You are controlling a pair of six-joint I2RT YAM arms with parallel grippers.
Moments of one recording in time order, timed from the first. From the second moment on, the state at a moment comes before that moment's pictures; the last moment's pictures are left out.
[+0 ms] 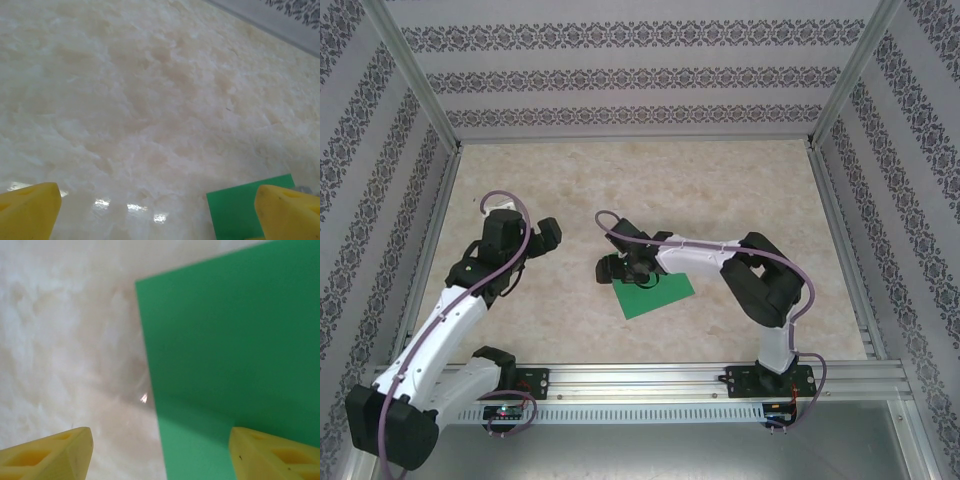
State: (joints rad) left arm -0.30 0.95 0.77 -0.52 -0.11 -0.60; right arm 0.87 1.94 1.22 -0.38 -0.15 0.74
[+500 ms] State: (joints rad) left arm -0.35 1.07 0.81 -0.52 0.02 -0.60; right arm 0.82 1.99 1.29 -0.36 -0.09 0.79
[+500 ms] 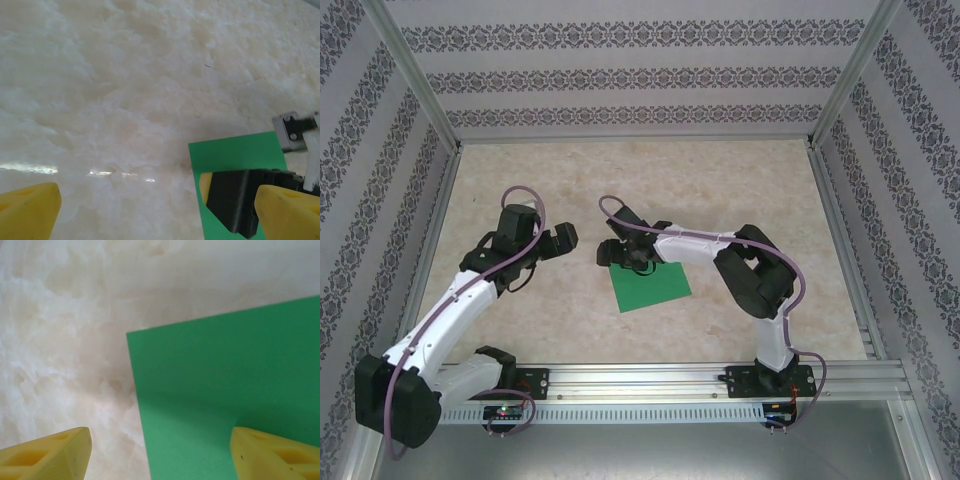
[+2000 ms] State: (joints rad) left arm -0.40 1.17 0.74 -0.41 -0.03 -0.72; right arm 0.84 1.99 1.42 -0.85 0.11 0.40
